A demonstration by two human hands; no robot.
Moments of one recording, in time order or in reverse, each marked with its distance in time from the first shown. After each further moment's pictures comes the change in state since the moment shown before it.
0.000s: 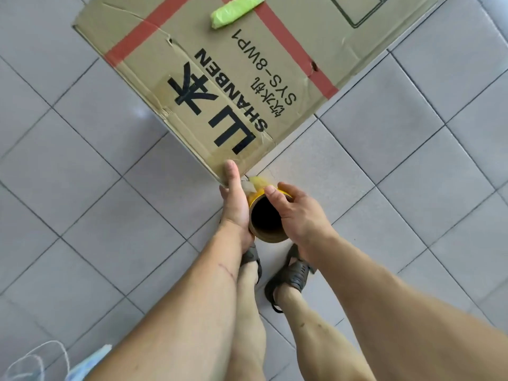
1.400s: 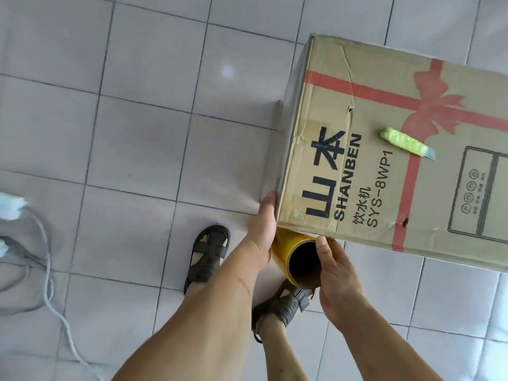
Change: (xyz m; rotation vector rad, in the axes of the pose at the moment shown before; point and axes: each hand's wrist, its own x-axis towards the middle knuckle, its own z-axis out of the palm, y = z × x) left_hand -0.026 0.037 0.033 -0.576 0.077 0.168; right_hand 0.037 -0.071 -0.025 -0.357 -0.198 -0.094
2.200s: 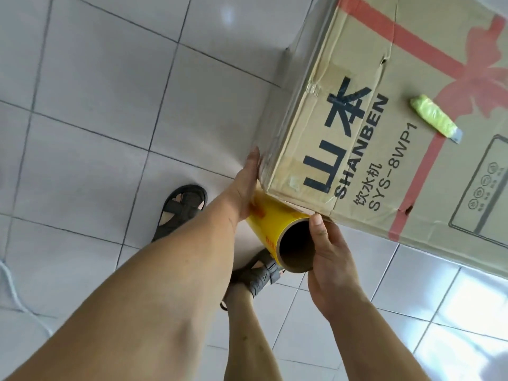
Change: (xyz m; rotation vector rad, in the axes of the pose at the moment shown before) left_hand 0.077 -0.024 -0.019 -0.097 -0.113 0.003; right_hand 0.018 0.012 -0.016 0.003 -0.097 -0.064
